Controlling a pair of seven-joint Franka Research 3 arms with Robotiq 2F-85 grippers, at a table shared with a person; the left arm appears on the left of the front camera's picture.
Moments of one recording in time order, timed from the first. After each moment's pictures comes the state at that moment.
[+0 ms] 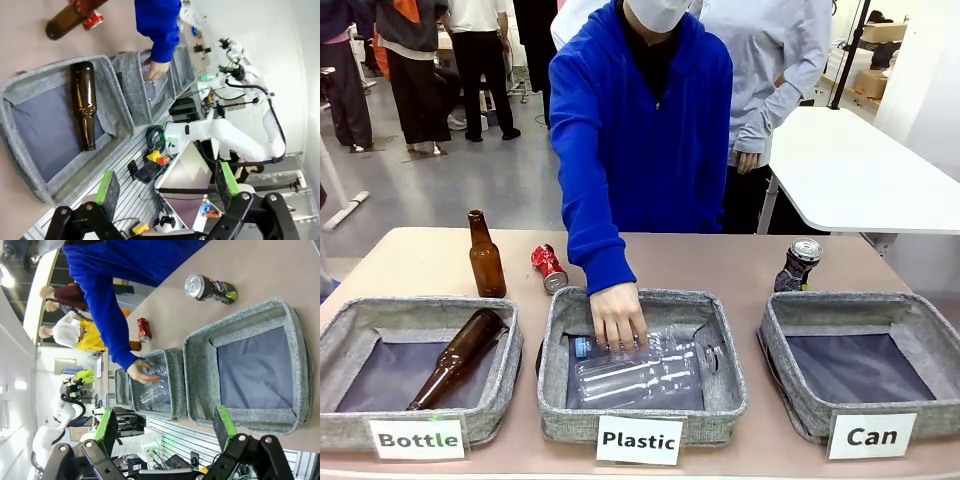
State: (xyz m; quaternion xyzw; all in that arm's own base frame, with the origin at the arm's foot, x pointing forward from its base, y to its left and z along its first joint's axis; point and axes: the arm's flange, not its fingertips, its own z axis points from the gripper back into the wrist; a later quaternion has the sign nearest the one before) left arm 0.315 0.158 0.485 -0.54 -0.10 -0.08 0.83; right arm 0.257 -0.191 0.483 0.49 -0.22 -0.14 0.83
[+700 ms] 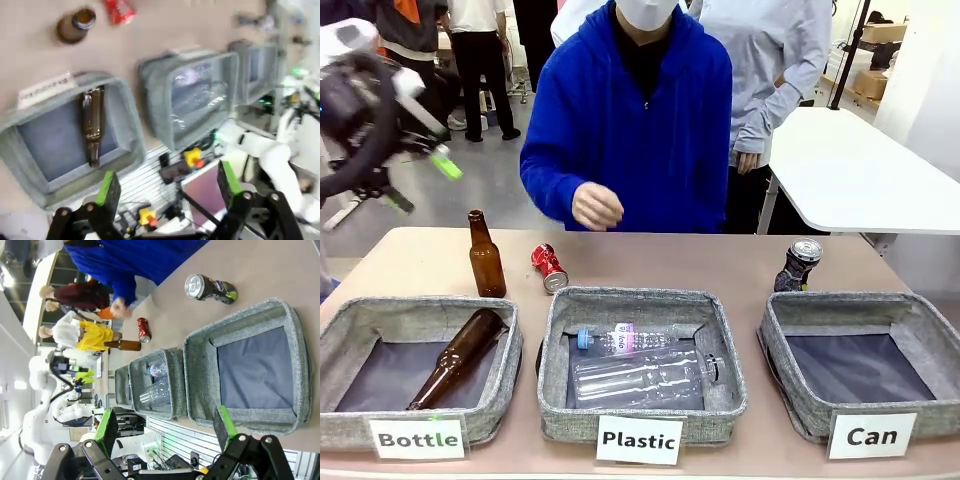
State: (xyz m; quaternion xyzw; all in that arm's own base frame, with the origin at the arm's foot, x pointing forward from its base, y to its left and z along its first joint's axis) left arm 0.466 -0.071 0.560 -0.28 0.04 -0.04 0.96; right arm 0.257 -0.191 0.483 0.49 -0.22 -0.14 0.83
